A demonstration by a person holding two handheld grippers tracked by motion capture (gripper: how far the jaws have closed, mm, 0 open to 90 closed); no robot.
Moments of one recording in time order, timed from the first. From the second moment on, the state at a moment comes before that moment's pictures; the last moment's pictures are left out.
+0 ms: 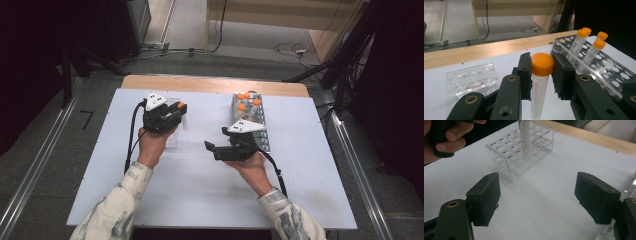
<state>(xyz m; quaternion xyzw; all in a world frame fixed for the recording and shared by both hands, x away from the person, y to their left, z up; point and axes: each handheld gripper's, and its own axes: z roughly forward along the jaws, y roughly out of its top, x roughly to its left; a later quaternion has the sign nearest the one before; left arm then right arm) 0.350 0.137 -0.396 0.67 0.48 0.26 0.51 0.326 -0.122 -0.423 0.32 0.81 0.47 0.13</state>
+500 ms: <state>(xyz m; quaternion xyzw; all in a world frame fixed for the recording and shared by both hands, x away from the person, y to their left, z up) 0.375 0.150 -0.378 0.64 0.50 0.30 0.51 0.329 -0.142 -0.420 0.34 0.80 0.48 0.14</state>
